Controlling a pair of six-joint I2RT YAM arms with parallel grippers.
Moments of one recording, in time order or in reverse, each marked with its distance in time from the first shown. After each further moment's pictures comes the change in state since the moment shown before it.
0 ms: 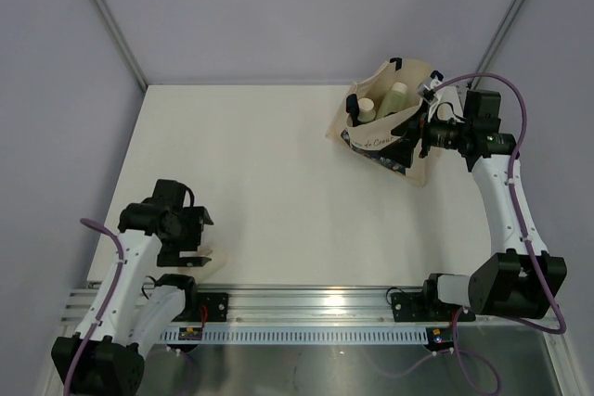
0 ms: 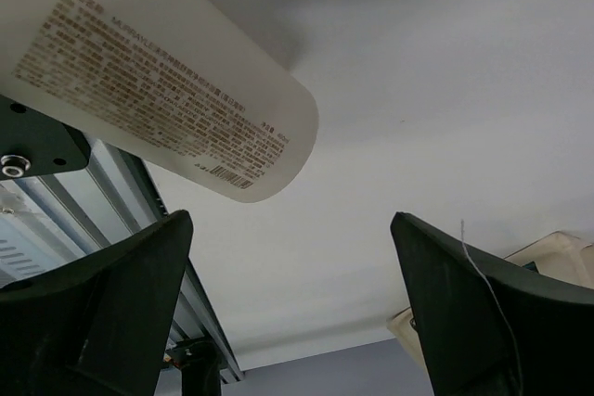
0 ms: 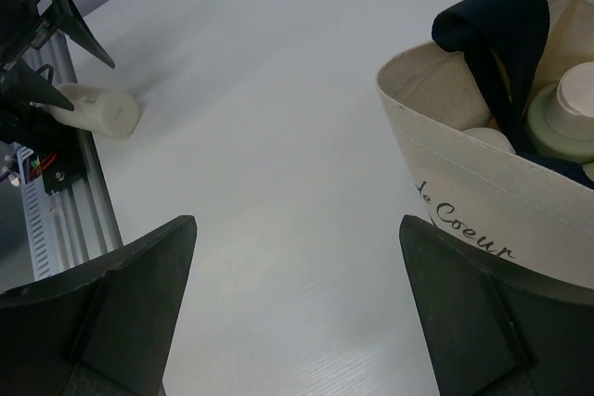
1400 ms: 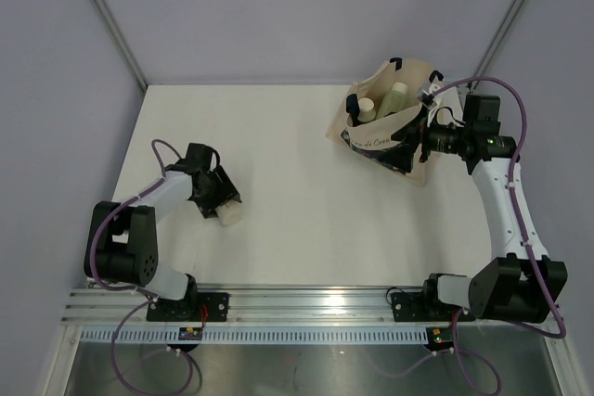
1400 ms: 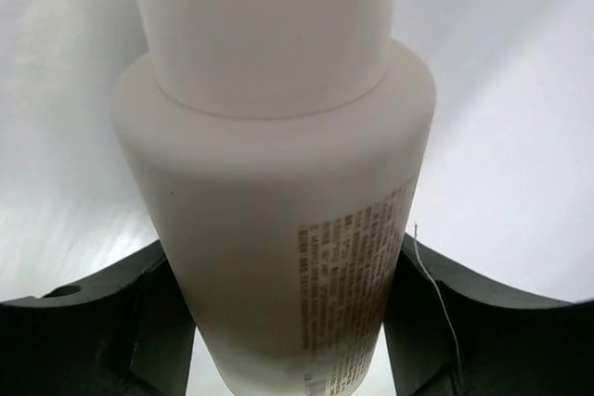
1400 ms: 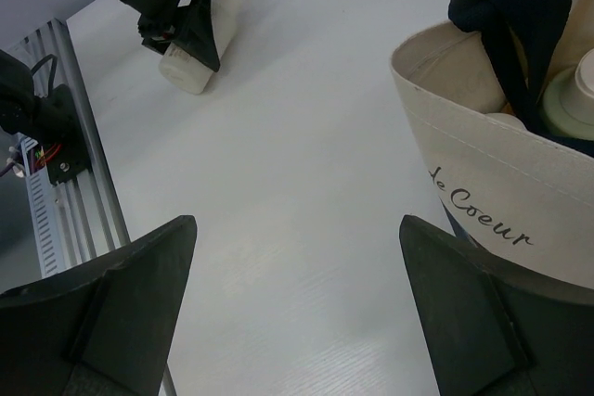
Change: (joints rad) left arm -0.031 0.676 0.093 0.694 0.050 0.918; right arm 0.001 -0.019 -0.019 -0.037 0.004 -0.027
